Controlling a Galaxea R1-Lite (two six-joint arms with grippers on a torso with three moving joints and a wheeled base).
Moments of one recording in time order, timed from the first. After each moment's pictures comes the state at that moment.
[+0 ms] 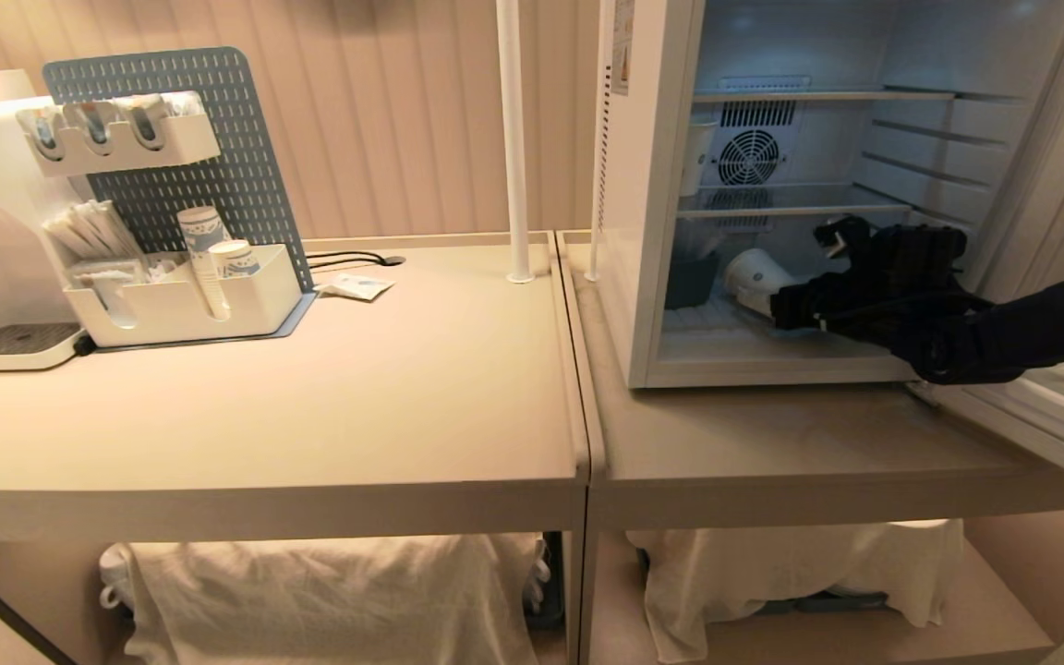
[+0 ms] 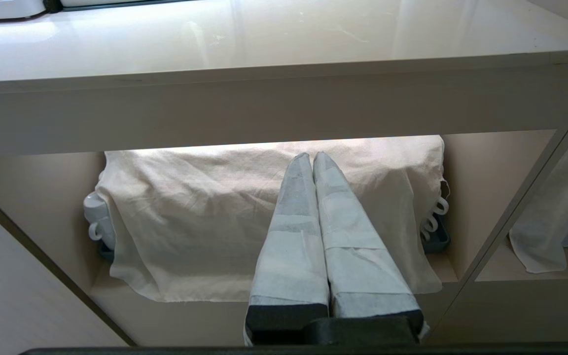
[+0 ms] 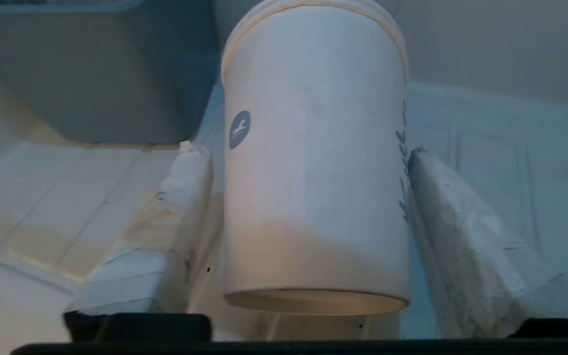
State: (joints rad) left arm 0.00 0.00 0.00 0.00 -0.01 0.03; right arm -0.02 2.26 -1.49 -0.57 0.35 -0.07
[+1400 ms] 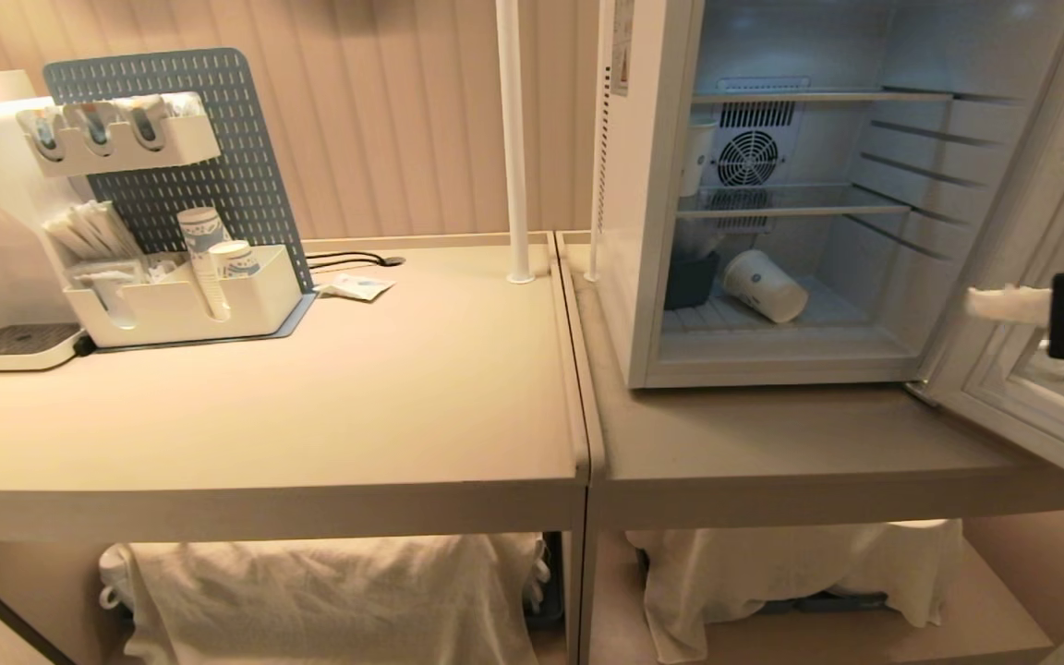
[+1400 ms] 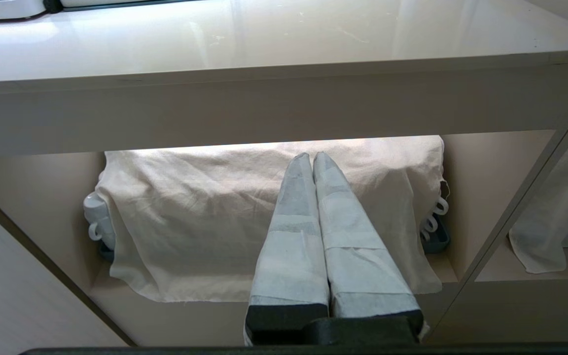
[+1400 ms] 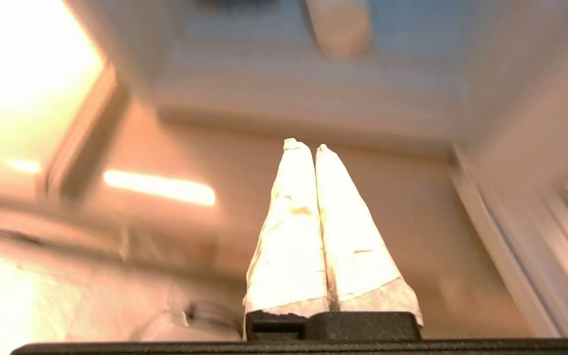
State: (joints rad) left arm 0.00 0.00 0.00 0.00 -0.01 0.03; right arm -0.05 1.30 -1.04 0.15 0.26 -0.08
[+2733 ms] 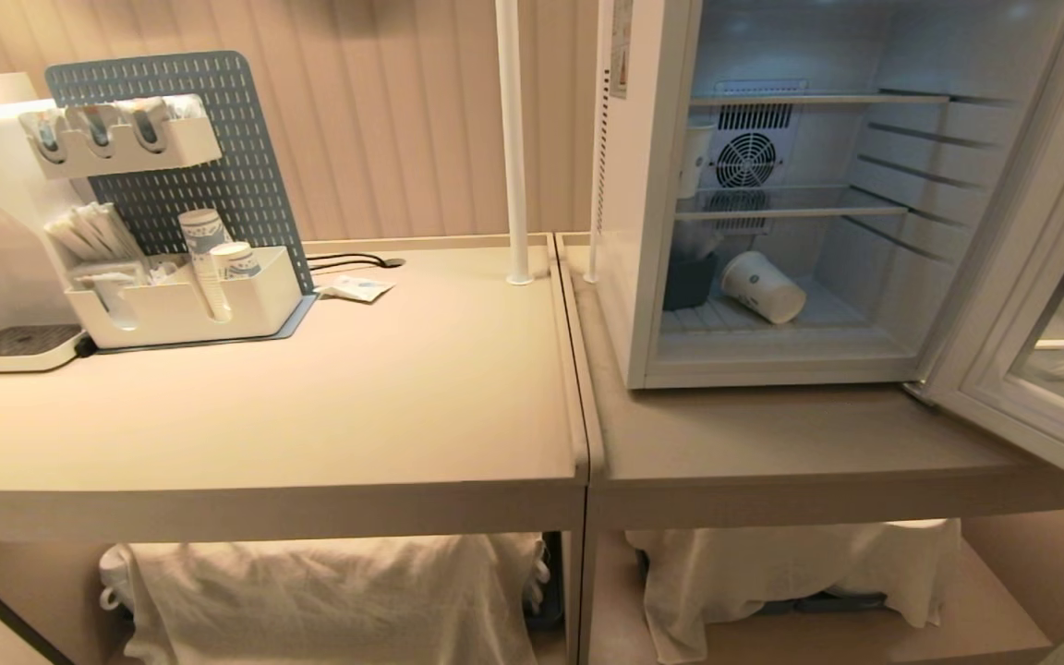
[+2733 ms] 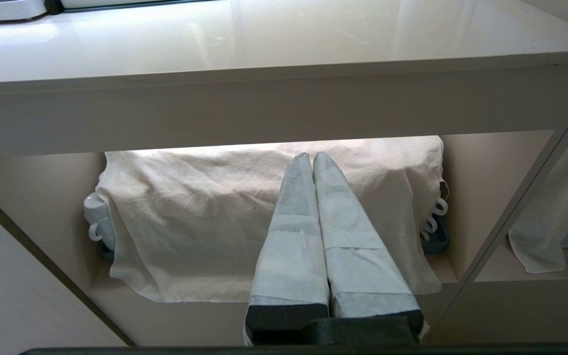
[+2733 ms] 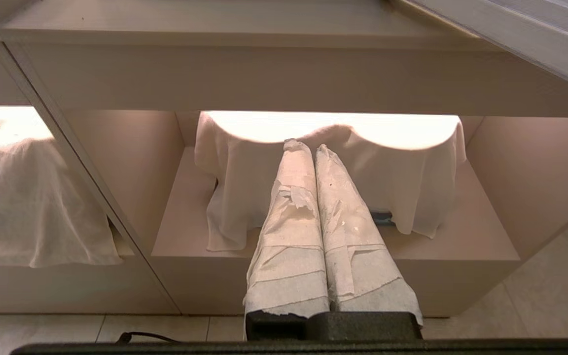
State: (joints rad) left arm 0.00 0.00 0.00 0.00 -0.01 0.03; right arm 0.00 0.10 -0.01 0.03 0.01 -0.08
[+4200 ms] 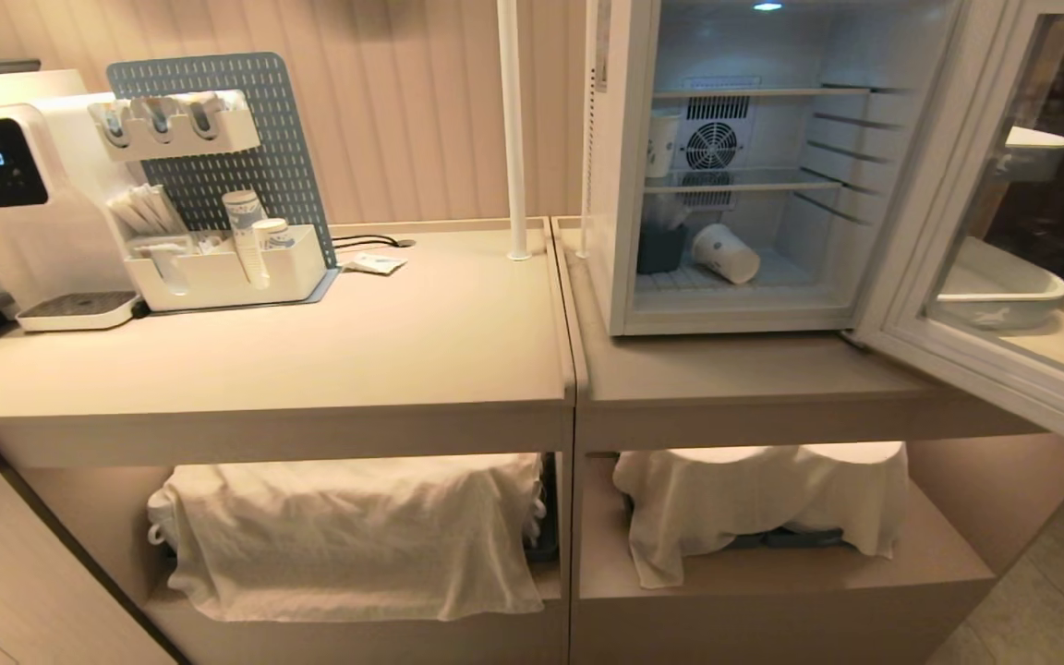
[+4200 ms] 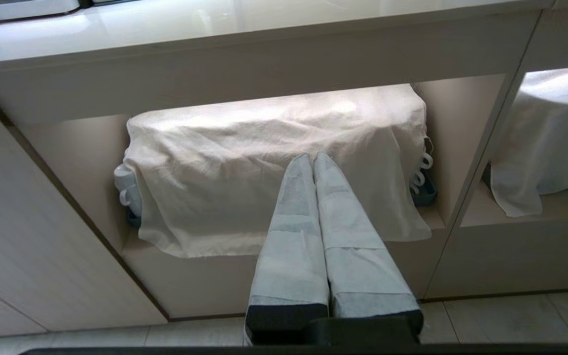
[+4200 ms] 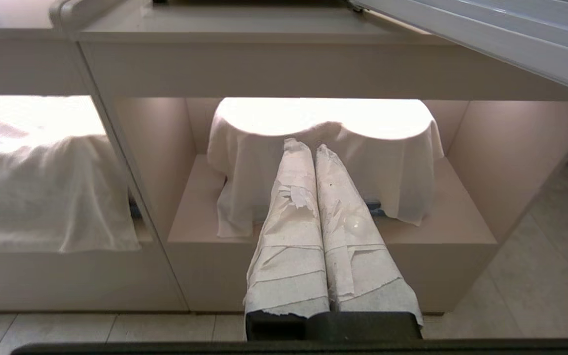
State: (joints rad) left arm 0.00 0.00 0.00 0.01 -0.02 0.09; right arm 0.00 0.00 0.00 0.00 0.01 -0.07
